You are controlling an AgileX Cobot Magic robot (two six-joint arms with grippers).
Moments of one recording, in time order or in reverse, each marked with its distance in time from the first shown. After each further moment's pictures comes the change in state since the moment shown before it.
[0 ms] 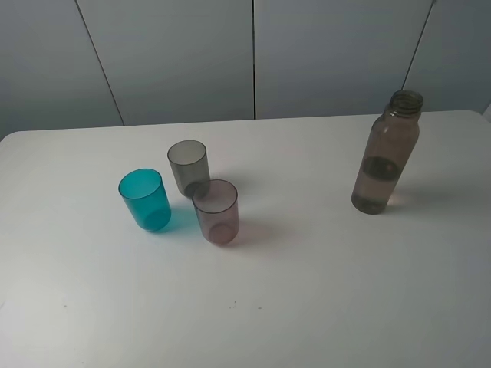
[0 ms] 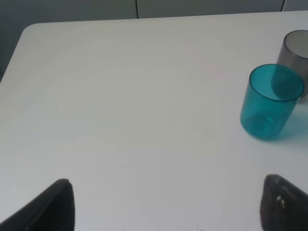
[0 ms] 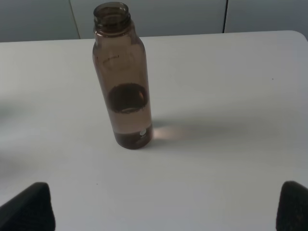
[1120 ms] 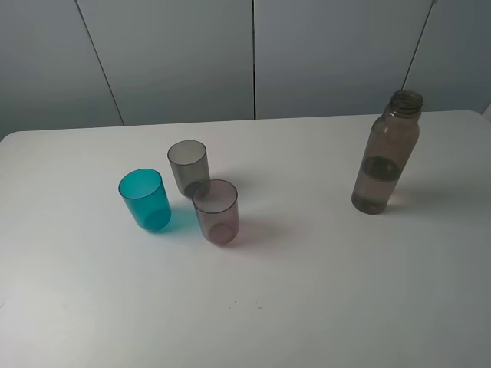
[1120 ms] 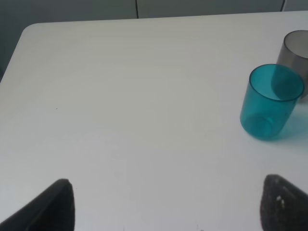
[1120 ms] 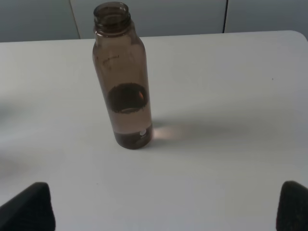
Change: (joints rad) left arm 0.000 0.000 0.000 0.000 0.000 0.000; right arm 0.000 0.000 0.000 0.000 0.000 0.000
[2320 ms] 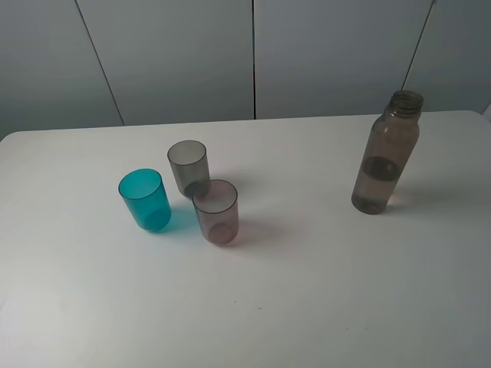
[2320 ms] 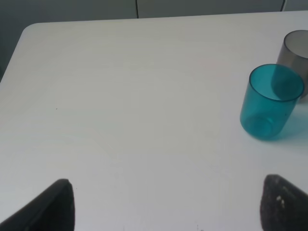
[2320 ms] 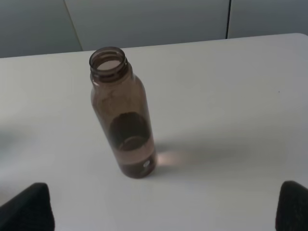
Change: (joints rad) left arm 0.000 0.000 0.000 0.000 0.000 0.000; right arm 0.000 0.434 -0.174 0.023 -0.166 0.009
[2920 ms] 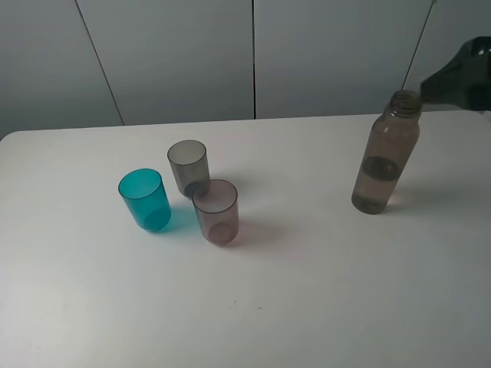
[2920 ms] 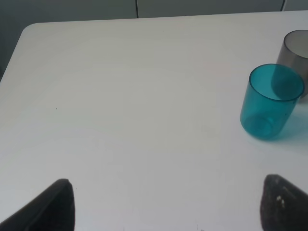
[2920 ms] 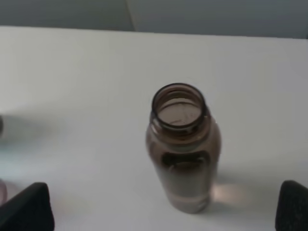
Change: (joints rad) left arm 0.000 0.000 0.000 0.000 0.000 0.000; right arm 0.269 0.512 -0.049 0.001 -0.328 0.004
